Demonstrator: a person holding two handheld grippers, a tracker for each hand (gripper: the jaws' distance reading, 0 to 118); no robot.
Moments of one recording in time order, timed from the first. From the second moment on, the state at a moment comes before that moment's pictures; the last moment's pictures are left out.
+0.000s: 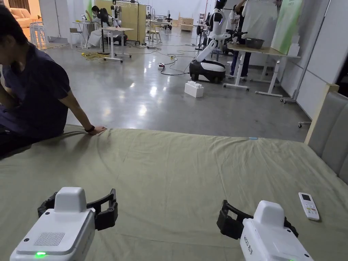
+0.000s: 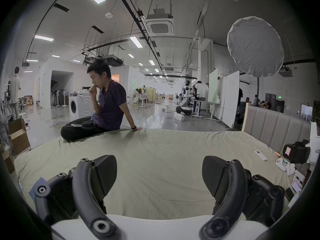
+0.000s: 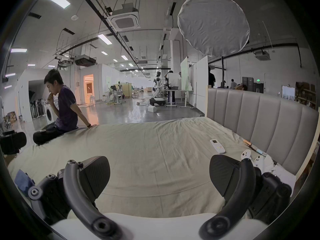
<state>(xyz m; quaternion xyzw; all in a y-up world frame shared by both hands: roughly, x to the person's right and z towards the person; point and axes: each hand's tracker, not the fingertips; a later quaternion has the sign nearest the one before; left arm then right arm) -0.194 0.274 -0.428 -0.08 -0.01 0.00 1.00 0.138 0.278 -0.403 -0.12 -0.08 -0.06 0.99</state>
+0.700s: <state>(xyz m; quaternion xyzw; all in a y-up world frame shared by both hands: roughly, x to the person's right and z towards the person) -0.193 0.278 -0.431 -0.10 -0.03 0.02 0.99 0.126 0.285 -0.415 -0.19 -0.11 -0.05 0.97</state>
